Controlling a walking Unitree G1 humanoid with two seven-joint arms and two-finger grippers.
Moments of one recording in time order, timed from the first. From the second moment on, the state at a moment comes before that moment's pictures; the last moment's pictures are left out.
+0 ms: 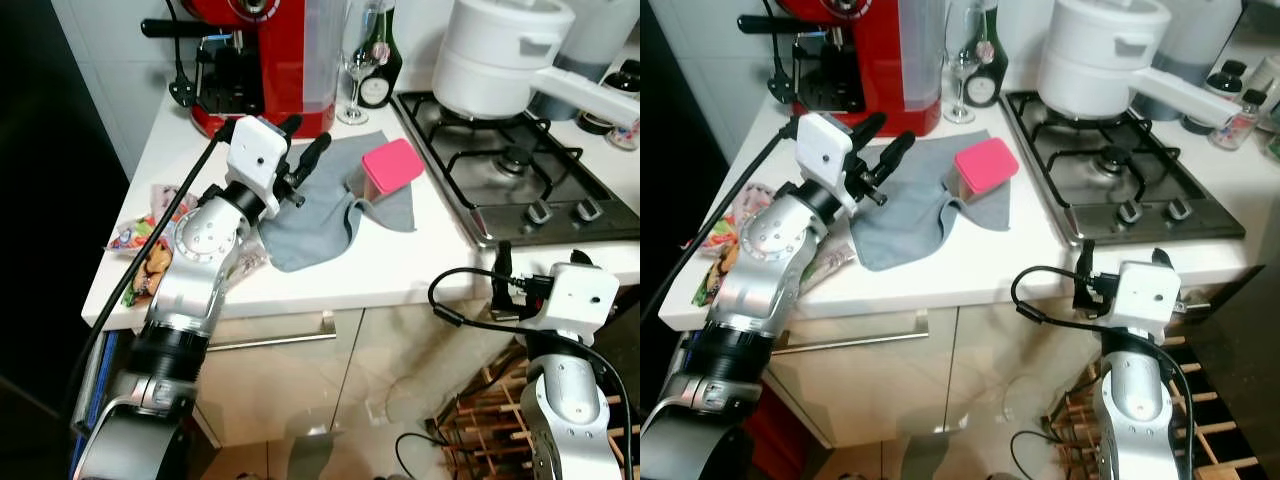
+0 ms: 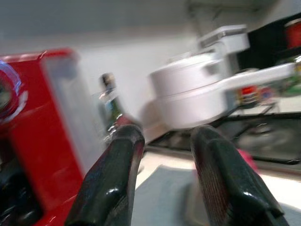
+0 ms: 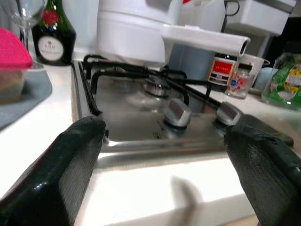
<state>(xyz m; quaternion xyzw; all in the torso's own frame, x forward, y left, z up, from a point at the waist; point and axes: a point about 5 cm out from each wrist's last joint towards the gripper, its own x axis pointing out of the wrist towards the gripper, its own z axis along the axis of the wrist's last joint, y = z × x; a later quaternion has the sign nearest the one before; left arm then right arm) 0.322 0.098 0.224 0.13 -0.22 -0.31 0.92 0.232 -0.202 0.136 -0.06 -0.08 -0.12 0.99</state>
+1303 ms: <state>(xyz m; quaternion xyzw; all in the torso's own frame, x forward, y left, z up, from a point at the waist) 0.370 0.064 0.166 0.21 -0.08 -0.33 0.92 0.250 -0.179 0.152 -0.06 -0.13 -0.06 0.99</state>
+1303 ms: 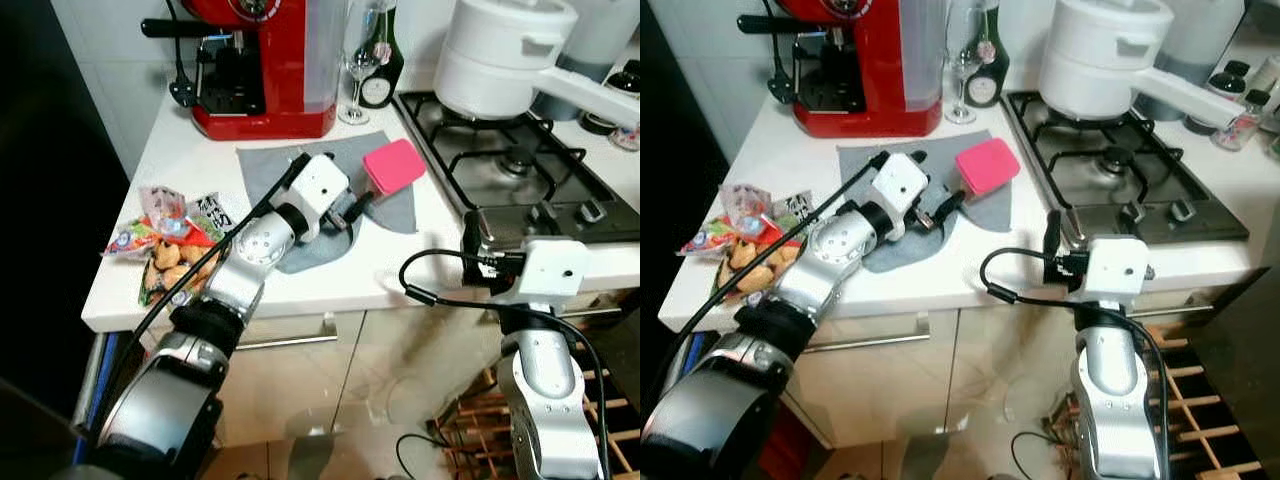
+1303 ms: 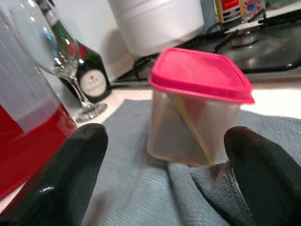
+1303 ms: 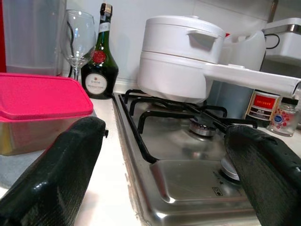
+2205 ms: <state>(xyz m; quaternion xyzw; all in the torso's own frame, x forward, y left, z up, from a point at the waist) 0.377 0.034 0.164 0.18 -0.07 -0.32 0.93 0.250 -0.178 0.152 -0.07 -0.13 -0.05 0.99</state>
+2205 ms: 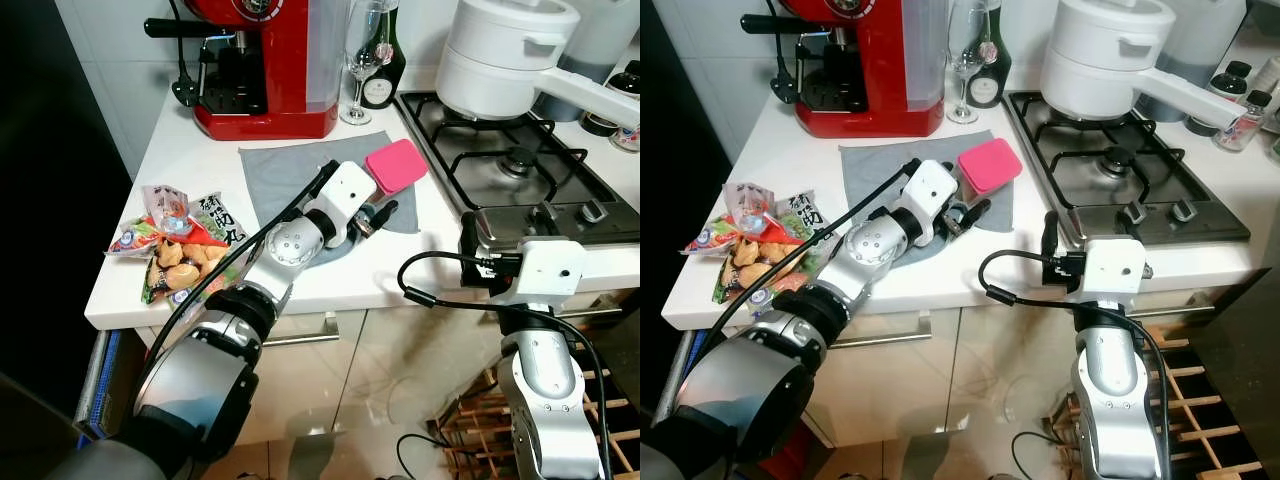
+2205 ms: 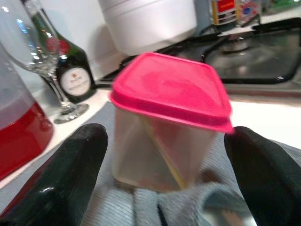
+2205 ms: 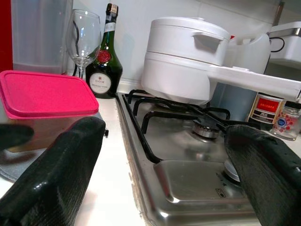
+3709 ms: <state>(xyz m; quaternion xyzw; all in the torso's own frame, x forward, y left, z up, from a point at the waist) 0.375 0.009 0.164 0.11 -0.03 -0.34 0.93 0.252 -0.179 0.151 -0.07 -0.13 -0.05 0.99</state>
